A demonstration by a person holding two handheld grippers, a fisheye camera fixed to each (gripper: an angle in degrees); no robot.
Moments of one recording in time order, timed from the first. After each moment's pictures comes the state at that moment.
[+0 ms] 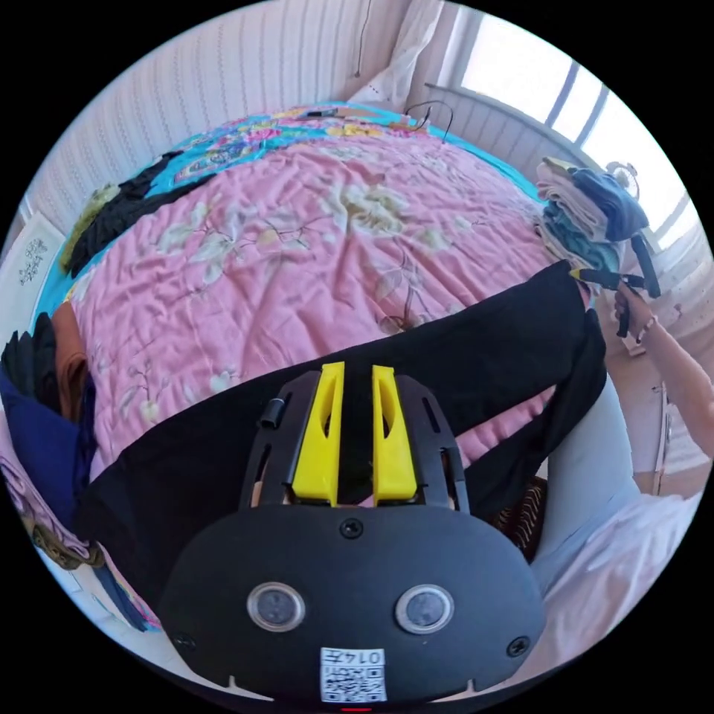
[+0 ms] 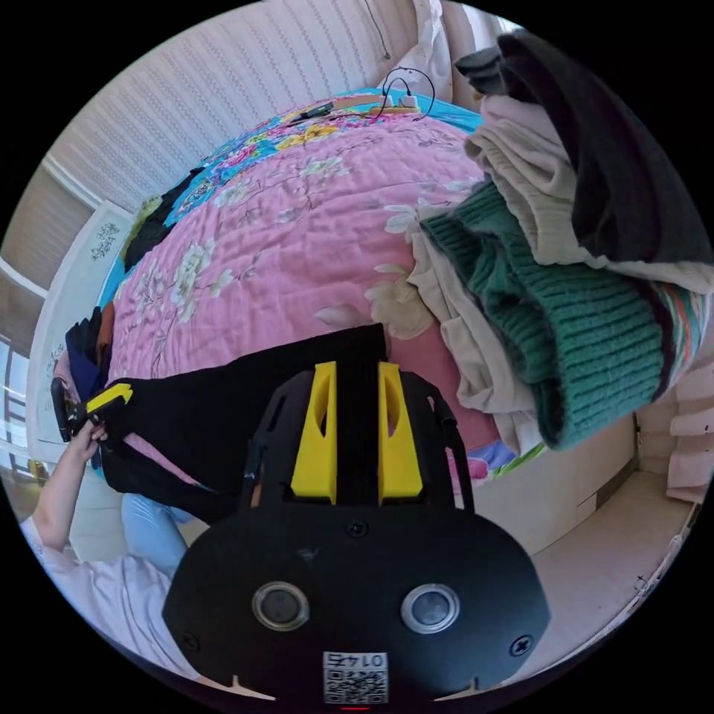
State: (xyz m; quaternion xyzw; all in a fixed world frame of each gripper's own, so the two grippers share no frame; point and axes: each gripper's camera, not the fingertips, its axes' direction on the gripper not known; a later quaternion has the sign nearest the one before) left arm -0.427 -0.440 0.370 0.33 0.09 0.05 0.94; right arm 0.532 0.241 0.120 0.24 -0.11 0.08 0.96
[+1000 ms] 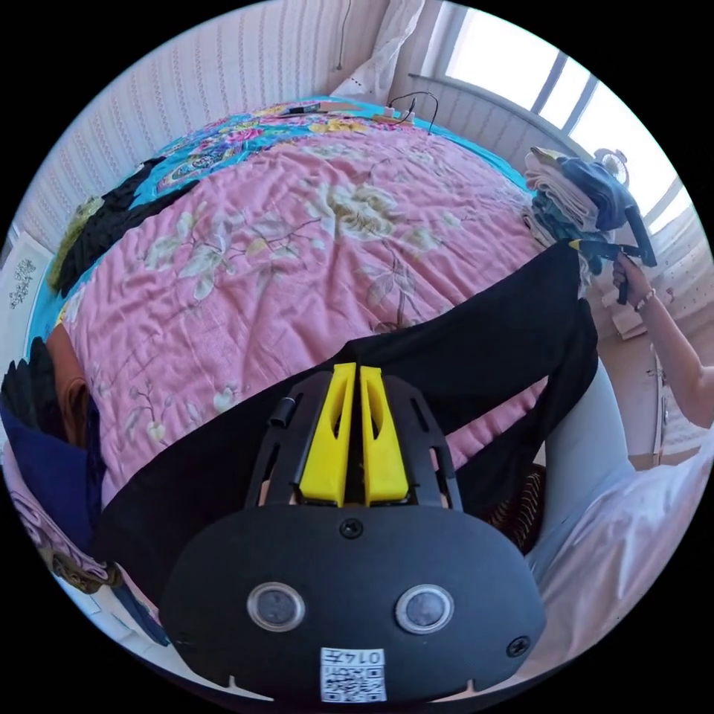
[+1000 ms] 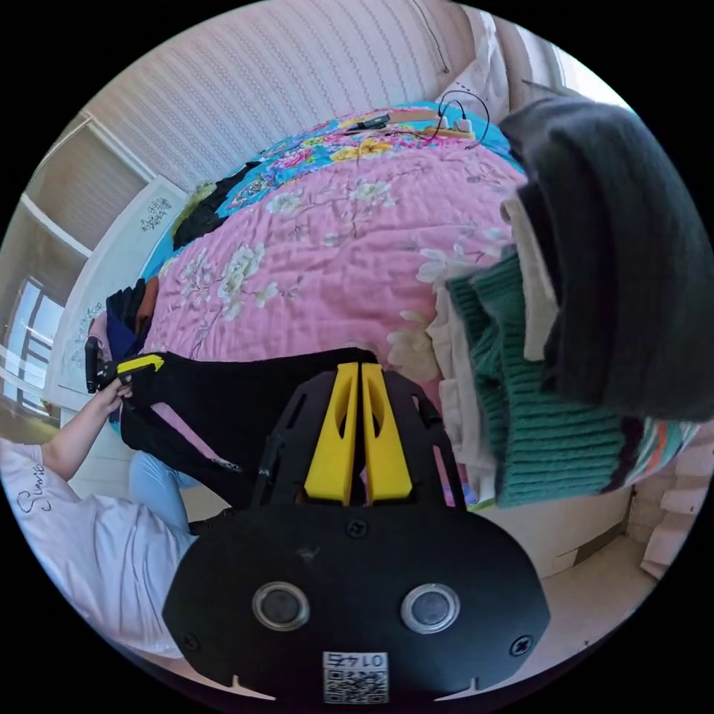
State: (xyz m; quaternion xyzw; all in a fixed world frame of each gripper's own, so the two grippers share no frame) left arm -0.383 -0.538 0.354 0.38 0.10 0.09 0.92; right arm 0.694 0.273 0.033 0.27 -0.10 -0.02 0.96
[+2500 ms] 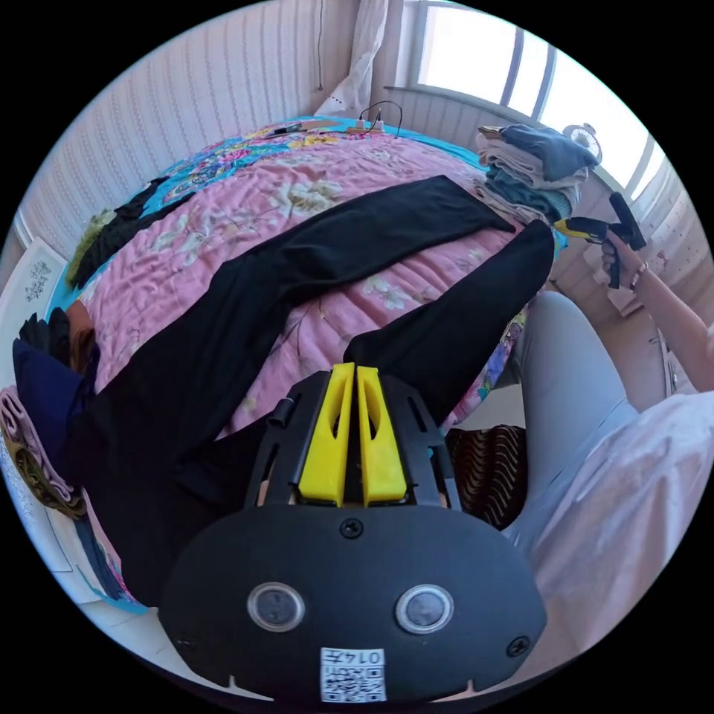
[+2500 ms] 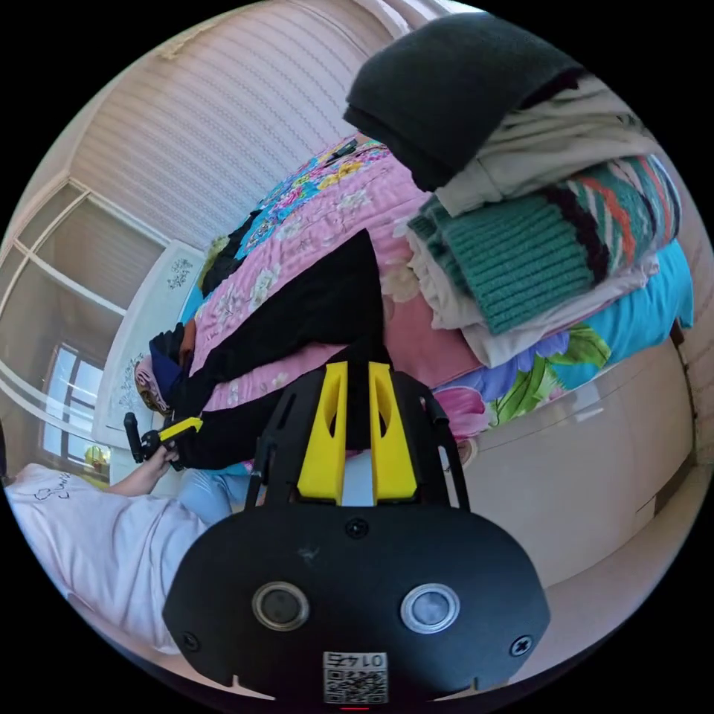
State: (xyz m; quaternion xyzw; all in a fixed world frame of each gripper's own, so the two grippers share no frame) left arm -0.246 -0.420 0.447 0.38 0.07 0.10 0.92; right arm 0.839 0.388 0.076 0.31 -0.25 0.07 0.91
